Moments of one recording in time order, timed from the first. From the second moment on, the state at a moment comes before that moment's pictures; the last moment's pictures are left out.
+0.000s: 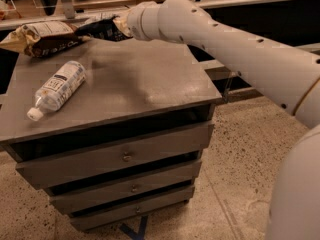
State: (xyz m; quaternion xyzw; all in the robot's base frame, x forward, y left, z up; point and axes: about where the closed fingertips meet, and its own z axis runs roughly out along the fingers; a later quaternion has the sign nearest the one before) arm 0.775 0.094 0.955 -0.41 0.68 0.12 0.60
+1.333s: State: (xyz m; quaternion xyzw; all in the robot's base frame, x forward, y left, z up) arm 0.784 0.148 0.944 -0.43 0.67 0.16 0.58
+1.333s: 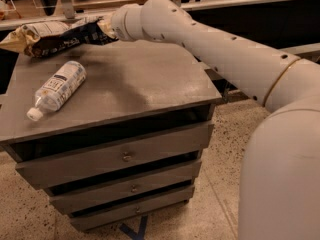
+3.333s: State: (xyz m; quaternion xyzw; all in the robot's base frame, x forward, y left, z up) arm 0.768 0.030 0.945 -0.37 0.71 0.11 0.59
